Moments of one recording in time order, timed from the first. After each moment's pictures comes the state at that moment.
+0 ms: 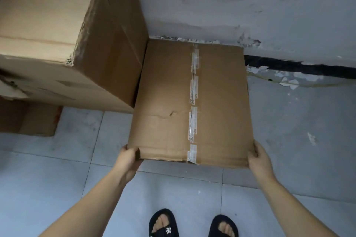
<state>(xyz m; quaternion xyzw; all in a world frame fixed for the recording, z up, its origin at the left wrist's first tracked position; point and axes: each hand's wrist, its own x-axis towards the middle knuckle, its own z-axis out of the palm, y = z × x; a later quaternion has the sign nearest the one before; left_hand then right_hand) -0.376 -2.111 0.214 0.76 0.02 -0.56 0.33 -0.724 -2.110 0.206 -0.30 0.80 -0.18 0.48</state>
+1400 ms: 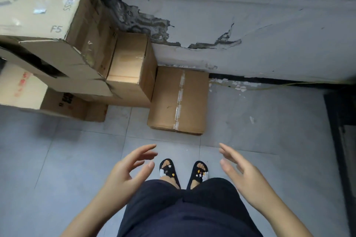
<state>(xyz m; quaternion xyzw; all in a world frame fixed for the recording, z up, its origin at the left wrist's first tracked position) -0.453 -1.893 0.814 0.64 -0.52 -0.51 0.24 -0.728 -1.905 0.788 -0.49 0.63 -0.16 0.58</state>
